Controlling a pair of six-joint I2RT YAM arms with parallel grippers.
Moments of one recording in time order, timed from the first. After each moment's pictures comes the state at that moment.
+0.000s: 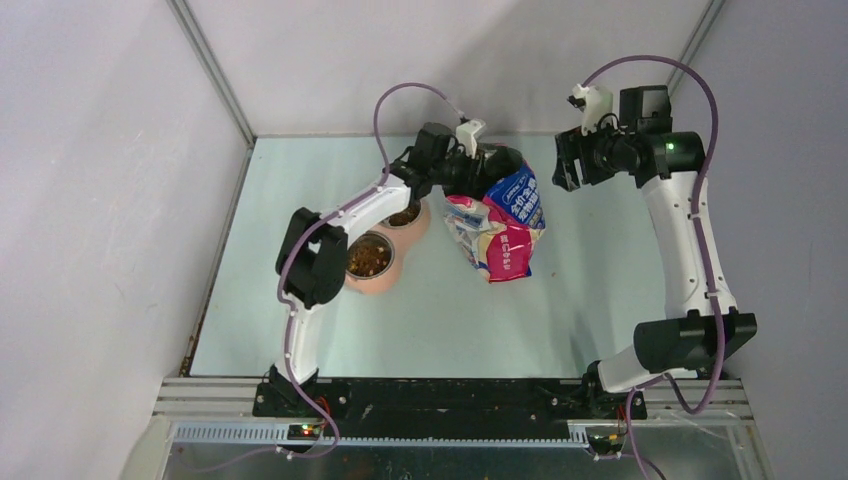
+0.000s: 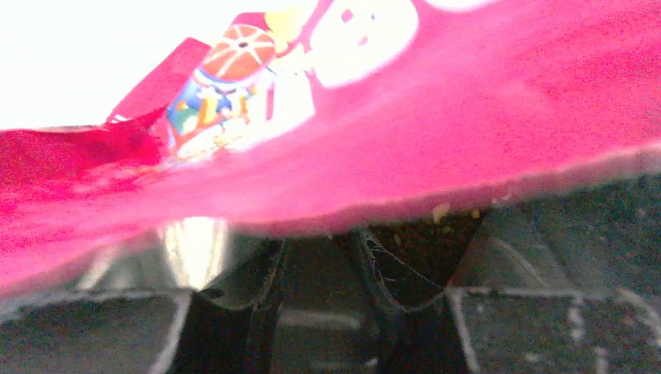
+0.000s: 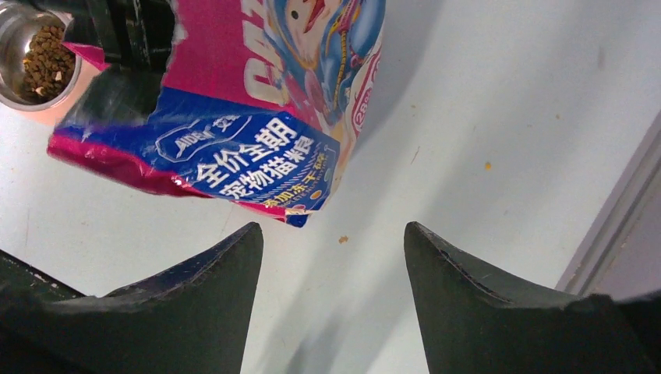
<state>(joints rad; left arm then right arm) -0.63 2.10 1.75 -0.12 0.49 -0.18 0.08 1.52 1.82 -1.09 -0.34 -0.24</state>
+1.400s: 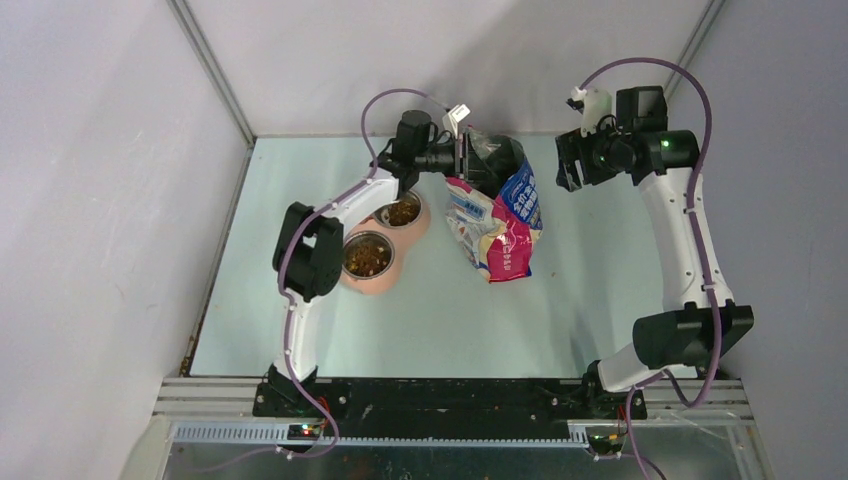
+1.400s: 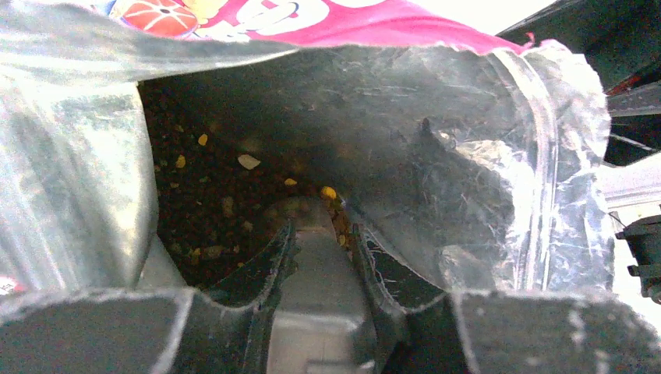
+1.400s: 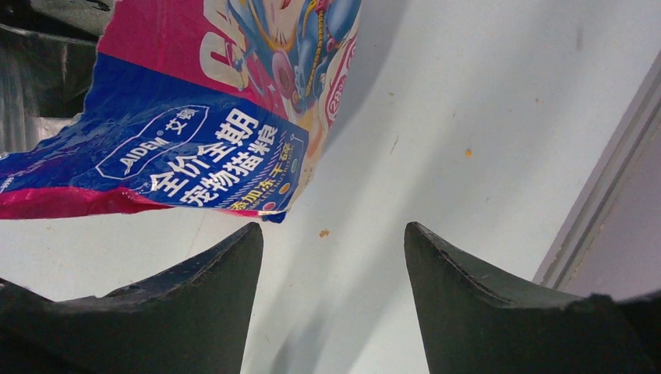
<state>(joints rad) -0.52 2.15 1.78 0.09 0.91 -0.71 0.07 1.53 1.81 -1.08 -0.27 -0.26</state>
